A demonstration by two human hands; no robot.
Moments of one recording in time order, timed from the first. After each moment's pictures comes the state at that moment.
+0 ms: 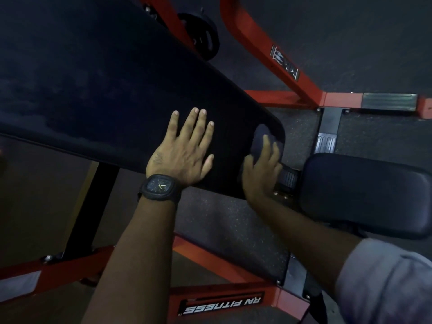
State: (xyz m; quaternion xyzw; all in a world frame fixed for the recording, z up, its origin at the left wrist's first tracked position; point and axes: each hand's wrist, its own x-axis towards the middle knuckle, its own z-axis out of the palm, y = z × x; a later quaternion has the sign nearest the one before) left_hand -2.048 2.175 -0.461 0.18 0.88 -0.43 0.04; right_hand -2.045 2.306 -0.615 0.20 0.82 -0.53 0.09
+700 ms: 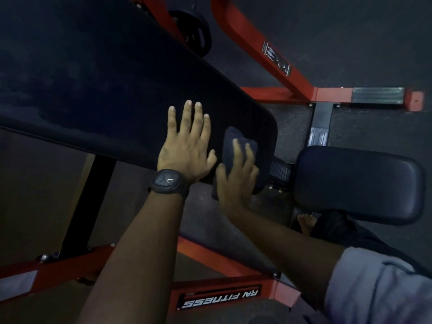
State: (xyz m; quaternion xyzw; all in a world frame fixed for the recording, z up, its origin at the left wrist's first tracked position) left_hand -2.043 2.197 -0.474 0.11 0.91 -0.40 0.05; right_hand -1.992 2.283 -0.585 0.10 0.84 -0.53 0.03
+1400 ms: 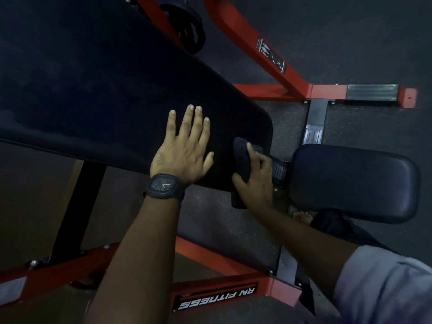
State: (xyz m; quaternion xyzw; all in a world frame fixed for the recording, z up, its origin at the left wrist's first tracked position) left_hand -2.046 2.195 -0.487 0.16 0.89 -0.42 0.04; right_hand -2.001 2.338 -0.646 0.04 0.84 -0.54 0.07
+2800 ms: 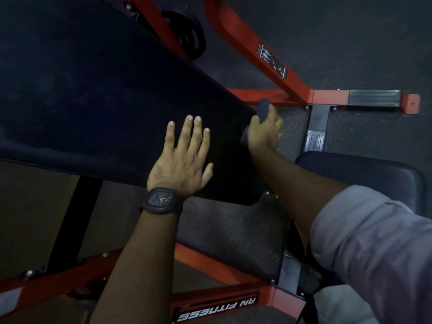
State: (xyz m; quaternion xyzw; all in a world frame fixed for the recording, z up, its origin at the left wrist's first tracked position) left_hand -2.045 2.193 -0.492 0.16 0.89 -0.43 0.02; right_hand -2.151 2.331 -0.621 0.28 0.76 -0.58 0.12
